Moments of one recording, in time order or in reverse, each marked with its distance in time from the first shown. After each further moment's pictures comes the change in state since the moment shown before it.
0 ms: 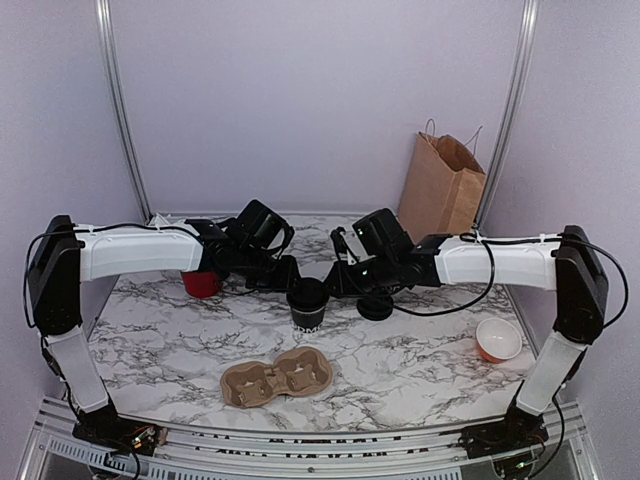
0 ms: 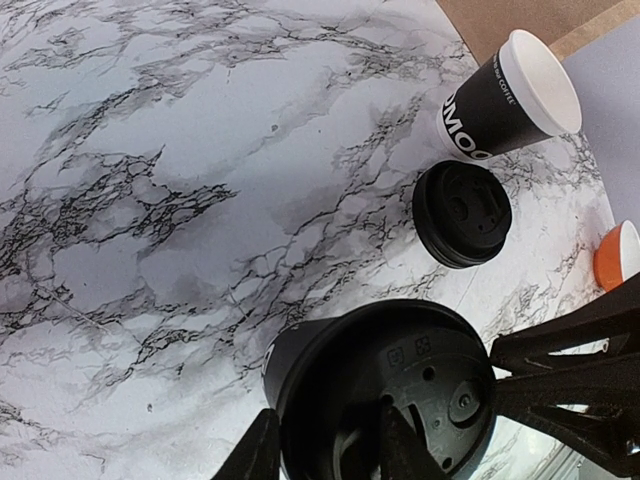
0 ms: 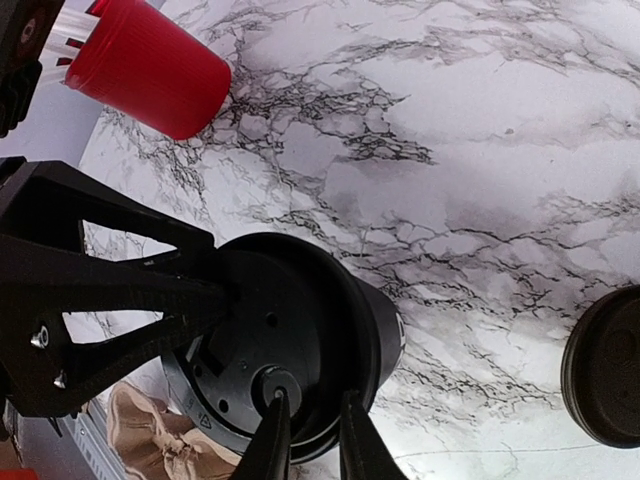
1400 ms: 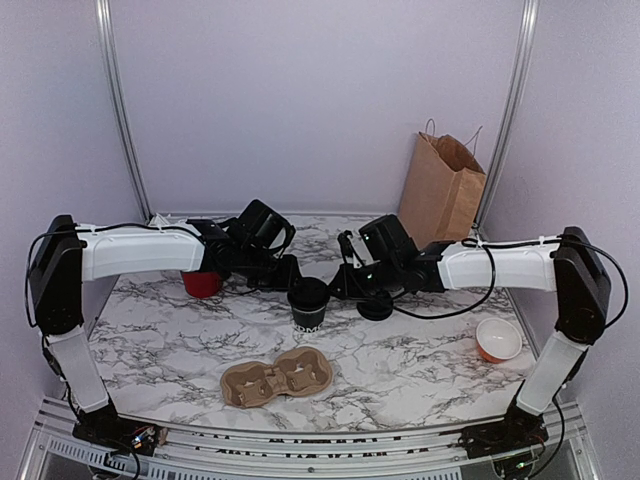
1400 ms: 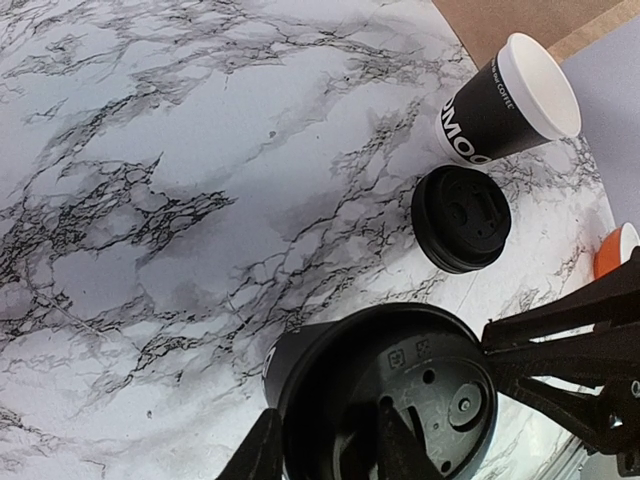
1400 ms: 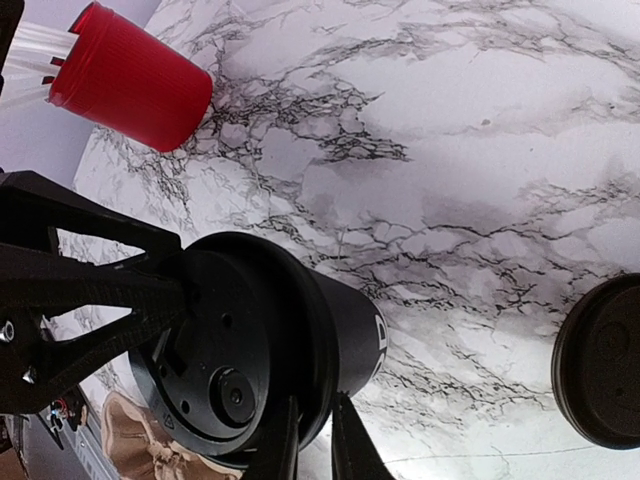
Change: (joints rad) left arm -0.002 0.009 0.007 0.008 -0.004 0.004; right arm -0.016 -0.010 -0.070 0.075 0.012 0.030
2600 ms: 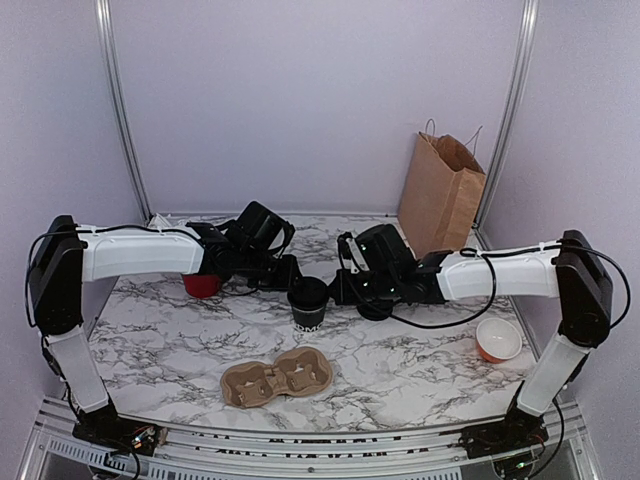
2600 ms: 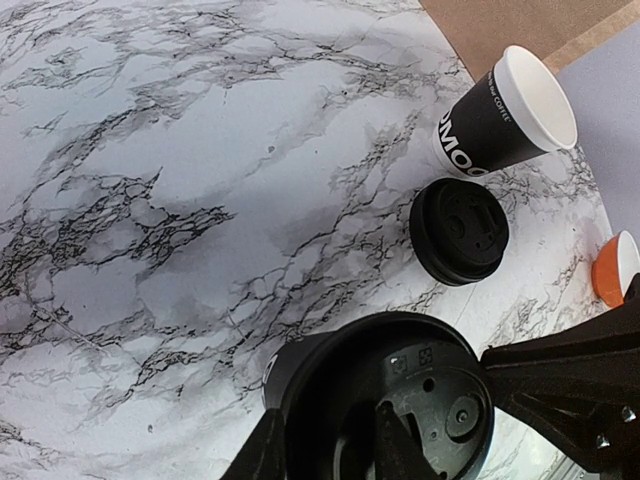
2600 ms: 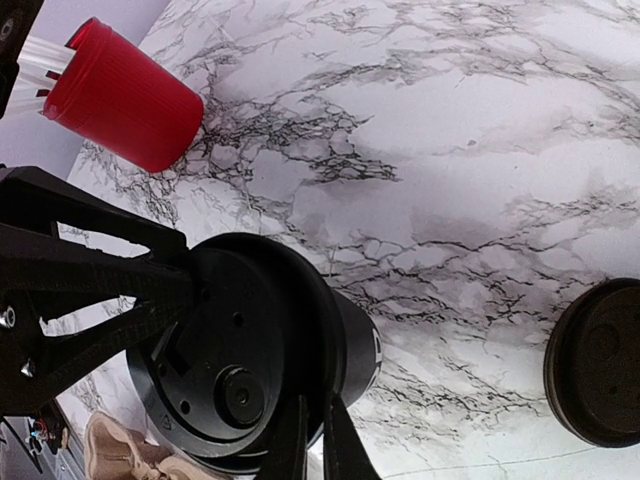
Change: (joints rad) left arm 0.003 -0.002 -0.030 0.060 -0.006 -0.001; right arm 0.057 -0.016 -0.064 0.078 0.118 0.014
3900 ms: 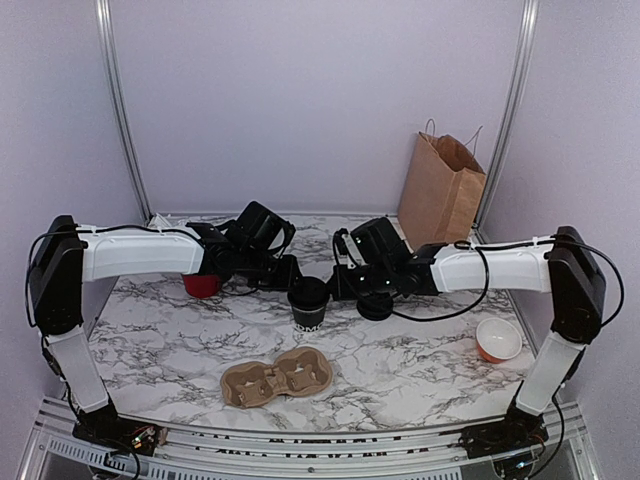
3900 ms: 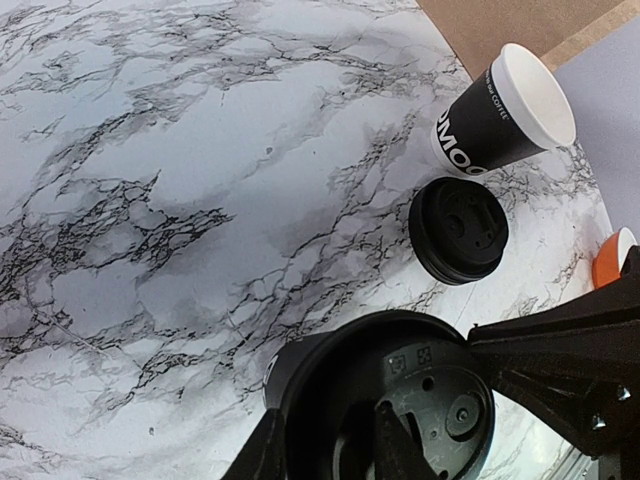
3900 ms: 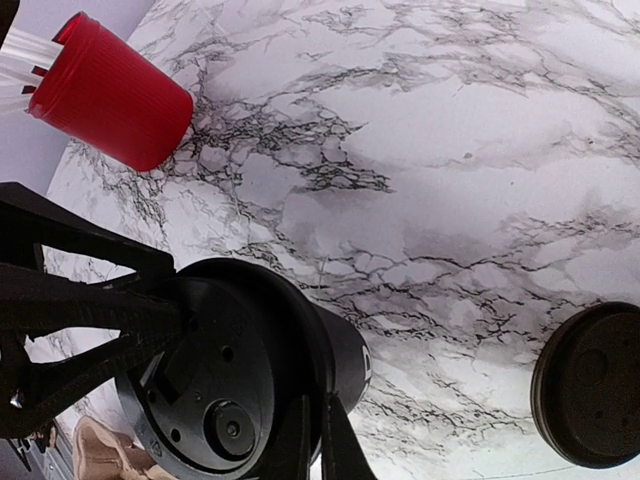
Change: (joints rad) left arm 0.000 0.000 -0.001 0.006 0.003 0.016; right arm -0.015 0.051 0.084 -0.076 -0.009 -0.045
